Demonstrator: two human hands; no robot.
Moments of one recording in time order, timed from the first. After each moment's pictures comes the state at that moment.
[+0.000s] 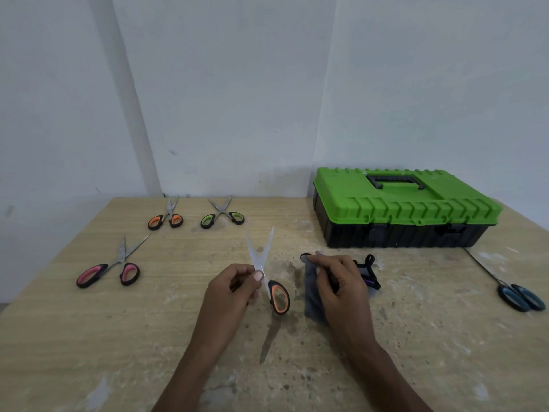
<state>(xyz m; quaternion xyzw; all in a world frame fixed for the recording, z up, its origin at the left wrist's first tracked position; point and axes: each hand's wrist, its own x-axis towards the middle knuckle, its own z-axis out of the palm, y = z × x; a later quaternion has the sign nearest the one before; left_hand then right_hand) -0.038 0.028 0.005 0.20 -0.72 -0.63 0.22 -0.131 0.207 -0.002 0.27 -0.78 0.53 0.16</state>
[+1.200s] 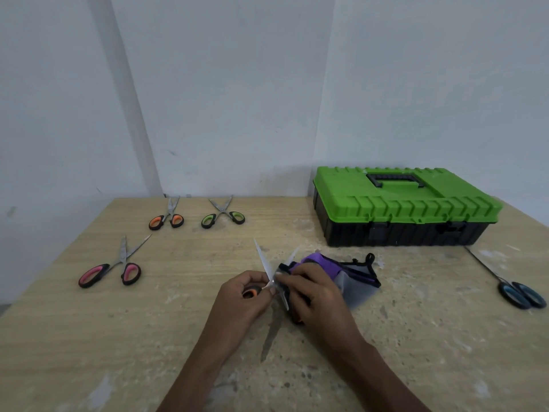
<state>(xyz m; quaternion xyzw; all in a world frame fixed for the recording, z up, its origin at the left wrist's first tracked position) -0.037 0.036 0.002 0.14 -0.75 -0.62 0.16 -0.127 0.187 -0.014 0.42 -0.80 0.40 0.14</state>
